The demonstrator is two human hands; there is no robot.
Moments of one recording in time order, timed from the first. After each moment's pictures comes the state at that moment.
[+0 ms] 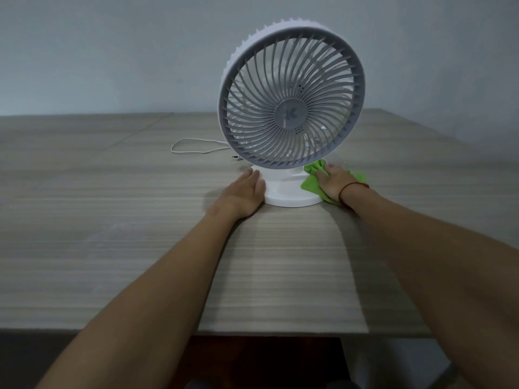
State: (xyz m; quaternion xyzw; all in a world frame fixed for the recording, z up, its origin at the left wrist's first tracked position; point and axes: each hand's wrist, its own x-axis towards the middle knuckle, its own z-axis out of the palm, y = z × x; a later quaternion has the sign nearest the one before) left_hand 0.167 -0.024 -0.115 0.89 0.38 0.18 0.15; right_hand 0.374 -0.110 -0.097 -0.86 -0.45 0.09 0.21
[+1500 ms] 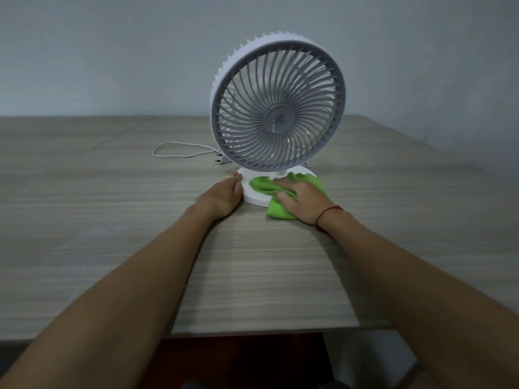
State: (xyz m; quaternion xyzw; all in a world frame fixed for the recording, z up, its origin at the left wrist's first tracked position) left_hand 0.166 -0.013 -0.114 0.89 0.39 0.18 0.18; right_hand 0.330 -0.148 -0.107 -0.74 -0.61 0.03 0.28
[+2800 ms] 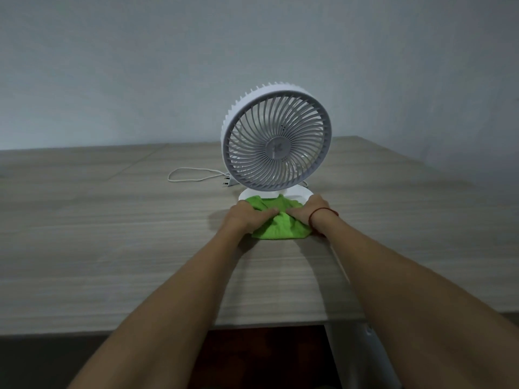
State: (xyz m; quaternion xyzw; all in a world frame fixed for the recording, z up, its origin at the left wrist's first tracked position) left_hand 0.181 -0.079 -0.088 0.78 0.50 0.22 0.30; right_hand 0.321 -0.163 -0.079 -0.85 -0.36 0.16 0.34
